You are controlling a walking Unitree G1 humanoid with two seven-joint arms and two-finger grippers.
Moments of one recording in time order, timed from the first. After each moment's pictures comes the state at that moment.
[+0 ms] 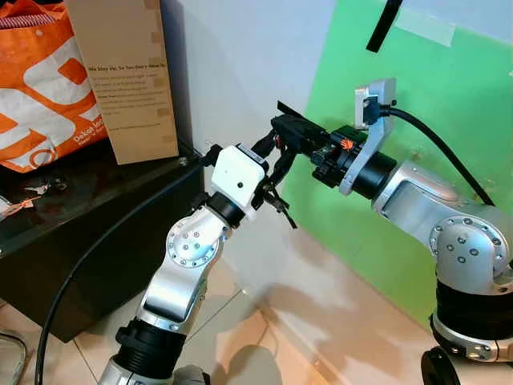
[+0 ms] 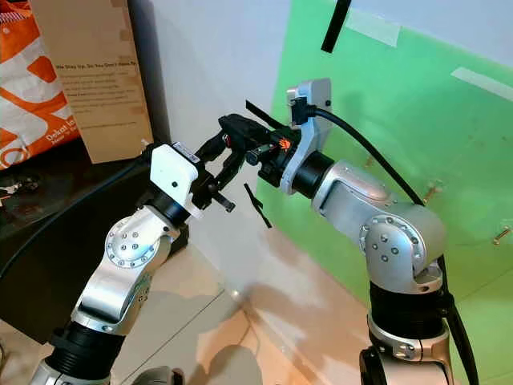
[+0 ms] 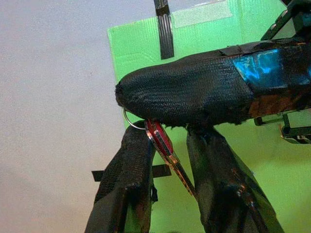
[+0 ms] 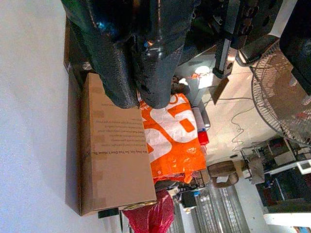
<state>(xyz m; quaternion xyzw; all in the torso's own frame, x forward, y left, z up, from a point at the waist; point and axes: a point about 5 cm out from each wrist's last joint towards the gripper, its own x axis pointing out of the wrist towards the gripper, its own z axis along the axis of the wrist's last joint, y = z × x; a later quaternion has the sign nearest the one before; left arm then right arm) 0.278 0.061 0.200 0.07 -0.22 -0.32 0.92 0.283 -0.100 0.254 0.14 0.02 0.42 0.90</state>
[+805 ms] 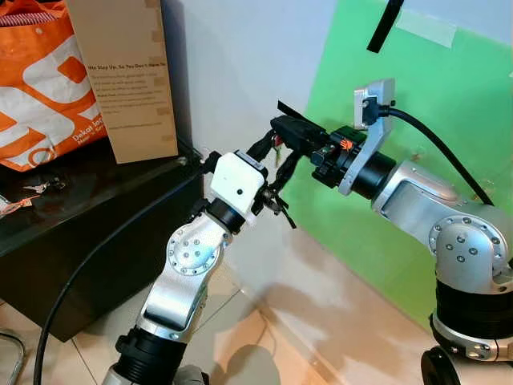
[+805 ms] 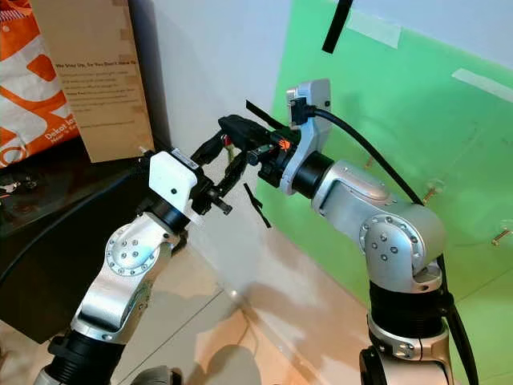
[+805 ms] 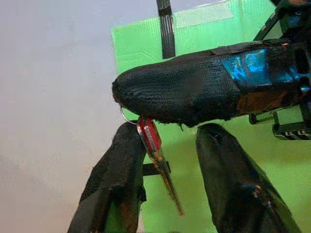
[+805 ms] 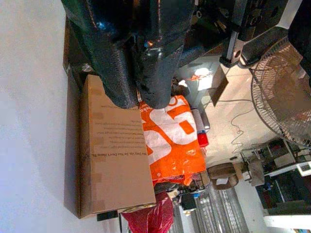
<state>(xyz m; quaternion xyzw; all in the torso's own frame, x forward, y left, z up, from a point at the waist) 0.272 0.060 0.196 0.06 -0.22 -0.31 0.92 0.283 -0.100 0.253 0.14 0.02 0.42 0.90</state>
